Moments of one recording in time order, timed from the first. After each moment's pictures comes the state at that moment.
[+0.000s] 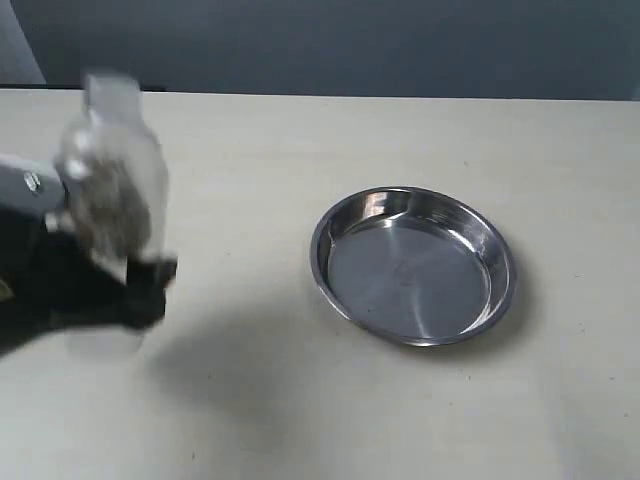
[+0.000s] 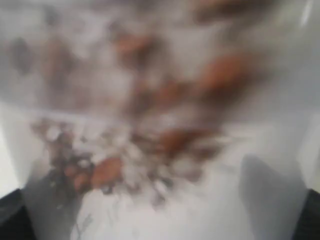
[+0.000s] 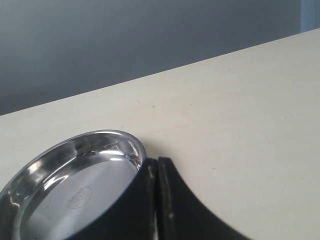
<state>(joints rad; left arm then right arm) -0.42 1.23 -0.28 -0.56 -0.33 0.35 -0.01 0.00 0.00 0.22 0.32 0.10</state>
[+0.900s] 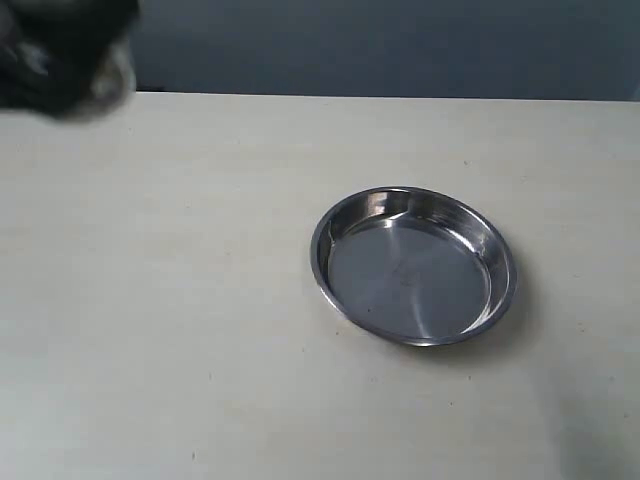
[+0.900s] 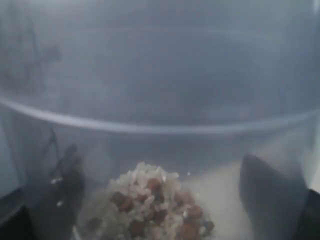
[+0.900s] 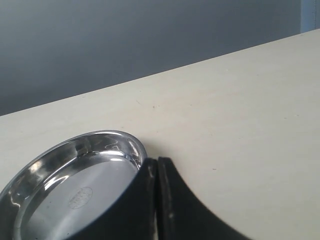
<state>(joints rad) -0.42 0.85 -0.56 -0.29 -0.34 0.29 -0.01 0.00 0.00 0.22 0.32 0.10</state>
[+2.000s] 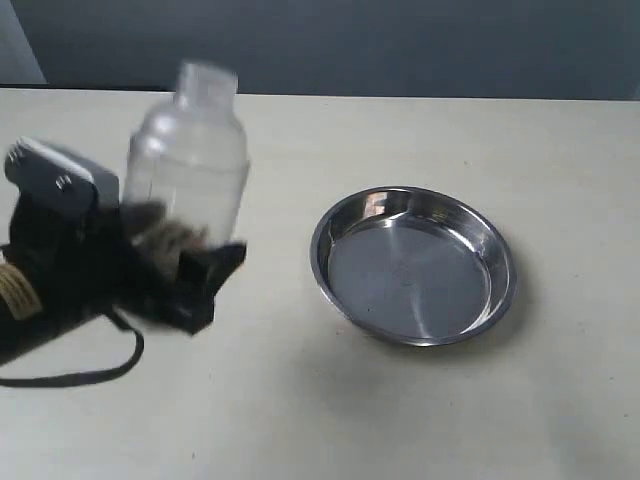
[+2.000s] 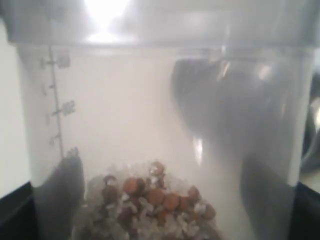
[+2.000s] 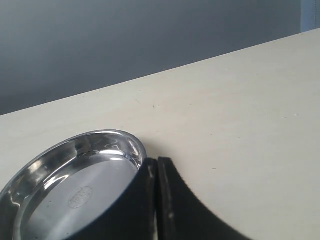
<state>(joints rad) -0.58 1.18 -0.30 -0.19 -0.47 0.07 -0.01 0.00 0.00 0.22 0.32 0.10</state>
